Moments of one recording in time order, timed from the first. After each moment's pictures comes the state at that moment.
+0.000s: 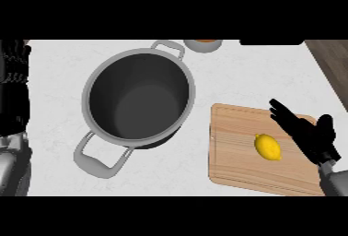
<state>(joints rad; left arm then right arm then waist) -0.29 0.42 0.03 -1.59 0.05 0.29 -0.14 -0.14 -0.55 0.24 -1.33 -0.36 0.13 0.10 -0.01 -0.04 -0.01</state>
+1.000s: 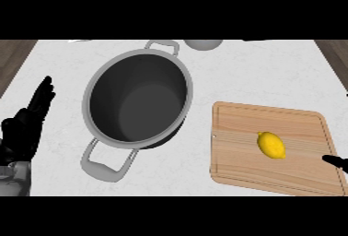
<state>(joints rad) -0.09 0.46 -0.07 -1.63 0.00 0.22 0.21 0.05 -0.78 -0.02 -1.41 -0.07 -0.07 -0.53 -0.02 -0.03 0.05</state>
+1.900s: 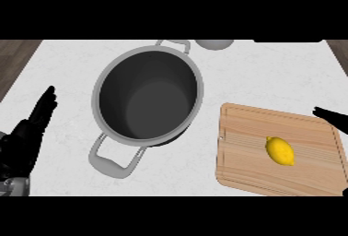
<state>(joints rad) 0.00 0.45 -0.09 -1.77 -0.03 0.20 0.27 0.02 -1.05 0.22 -1.63 0.18 0.18 -0.07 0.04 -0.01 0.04</state>
